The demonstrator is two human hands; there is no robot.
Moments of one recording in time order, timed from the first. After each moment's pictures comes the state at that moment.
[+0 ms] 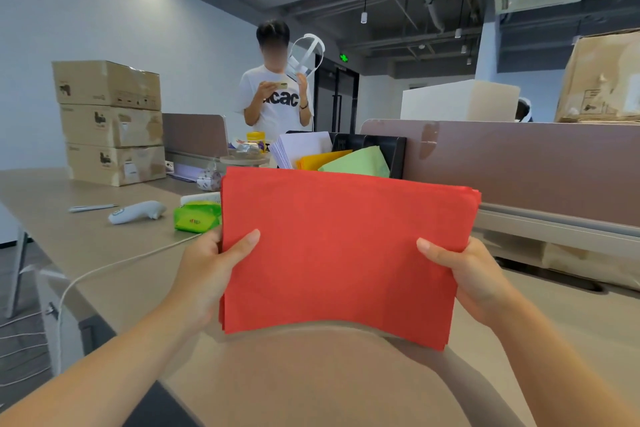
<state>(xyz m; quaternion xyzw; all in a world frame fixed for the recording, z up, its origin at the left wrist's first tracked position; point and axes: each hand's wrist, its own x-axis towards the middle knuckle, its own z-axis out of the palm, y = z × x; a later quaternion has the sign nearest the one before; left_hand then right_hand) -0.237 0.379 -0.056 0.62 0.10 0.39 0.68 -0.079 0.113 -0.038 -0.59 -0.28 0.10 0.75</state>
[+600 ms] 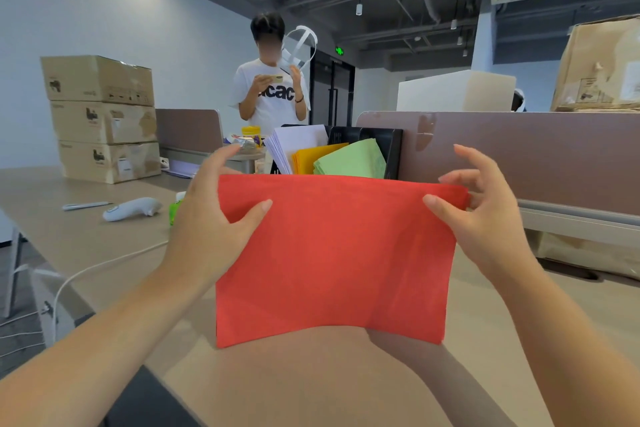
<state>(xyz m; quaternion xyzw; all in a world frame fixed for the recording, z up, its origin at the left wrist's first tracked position) -0.247 0.362 -0.013 0.78 0.10 0.54 0.29 -0.087 0.109 0.000 -0.69 -0.32 -0.26 0.60</state>
